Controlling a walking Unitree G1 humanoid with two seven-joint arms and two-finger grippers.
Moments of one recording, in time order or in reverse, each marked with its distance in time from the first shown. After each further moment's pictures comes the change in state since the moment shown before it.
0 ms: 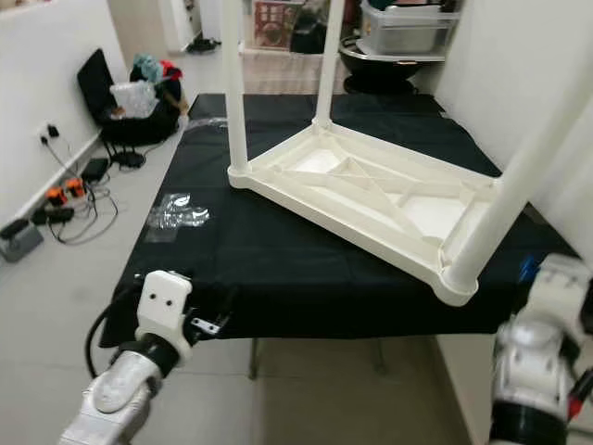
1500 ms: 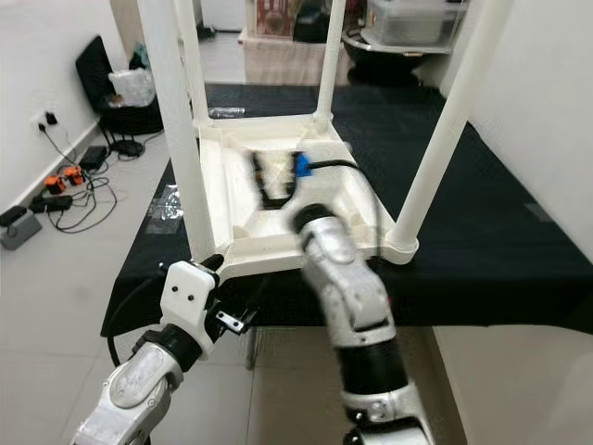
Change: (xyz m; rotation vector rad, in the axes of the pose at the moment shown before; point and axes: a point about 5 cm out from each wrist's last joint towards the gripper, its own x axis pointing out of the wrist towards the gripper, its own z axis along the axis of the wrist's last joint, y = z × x) left arm 0.004 -0.027 0.016 -0.008 -0.081 -0.151; right arm -0.181 0.163 0.109 0.412 -0.331 1.177
